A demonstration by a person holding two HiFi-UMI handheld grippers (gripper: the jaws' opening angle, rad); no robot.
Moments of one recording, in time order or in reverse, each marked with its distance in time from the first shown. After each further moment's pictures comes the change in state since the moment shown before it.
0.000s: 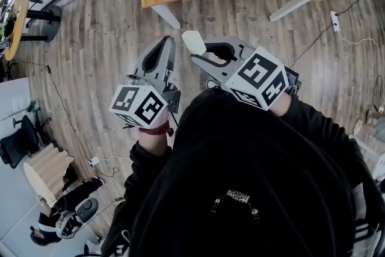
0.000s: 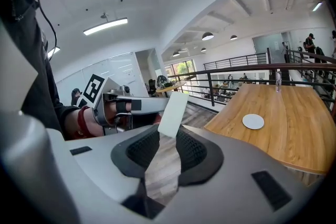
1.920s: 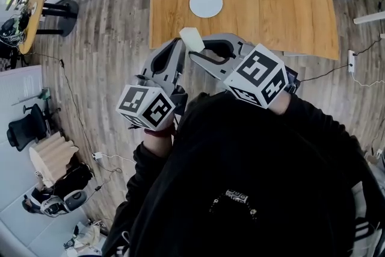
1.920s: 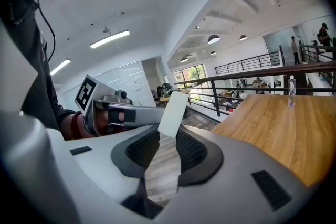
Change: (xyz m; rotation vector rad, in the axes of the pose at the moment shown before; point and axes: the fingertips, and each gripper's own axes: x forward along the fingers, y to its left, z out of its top) left arm 0.201 0.069 0.112 0.032 0.002 0.115; right arm 0.058 -0.211 0.133 -0.035 -0.060 0.158
